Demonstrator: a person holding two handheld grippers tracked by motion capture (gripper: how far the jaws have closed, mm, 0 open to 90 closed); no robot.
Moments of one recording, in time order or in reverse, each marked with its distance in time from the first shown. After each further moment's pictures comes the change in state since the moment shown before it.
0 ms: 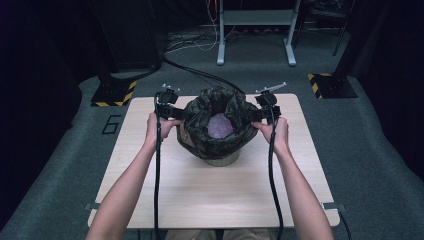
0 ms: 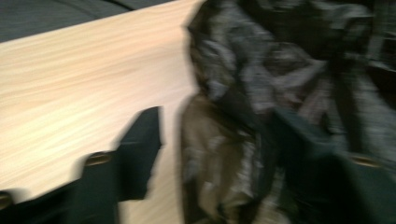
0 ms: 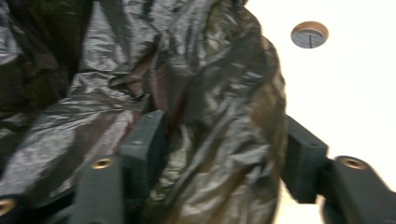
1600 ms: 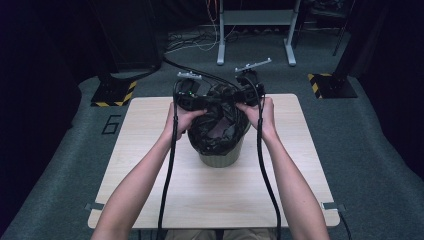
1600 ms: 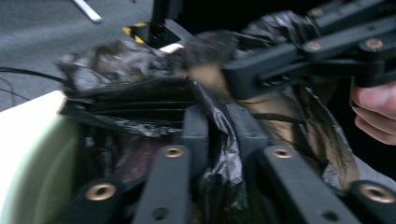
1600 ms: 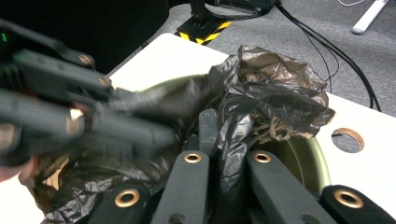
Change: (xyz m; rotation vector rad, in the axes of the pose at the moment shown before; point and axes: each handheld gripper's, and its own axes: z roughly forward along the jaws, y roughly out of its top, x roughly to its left) left arm -0.079 0.042 -0.010 -0.179 -0.268 0.142; right arm 0.079 0.052 -0.043 -0.169 0.096 -0.214
